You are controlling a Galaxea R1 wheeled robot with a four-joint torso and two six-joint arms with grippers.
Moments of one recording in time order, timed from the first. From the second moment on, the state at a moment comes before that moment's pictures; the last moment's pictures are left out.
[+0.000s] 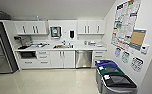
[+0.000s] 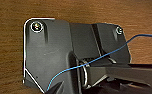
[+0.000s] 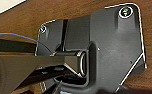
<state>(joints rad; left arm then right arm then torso) 1.51 2.81 -2.37 0.01 -0.05 0.00 -1.57 2.70 -2.21 0.00 0.07 0.00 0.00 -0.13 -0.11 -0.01</state>
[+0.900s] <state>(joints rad) 1.51 2.81 -2.37 0.01 -0.06 0.00 -1.57 2.70 -2.22 0.00 0.07 0.00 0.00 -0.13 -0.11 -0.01</state>
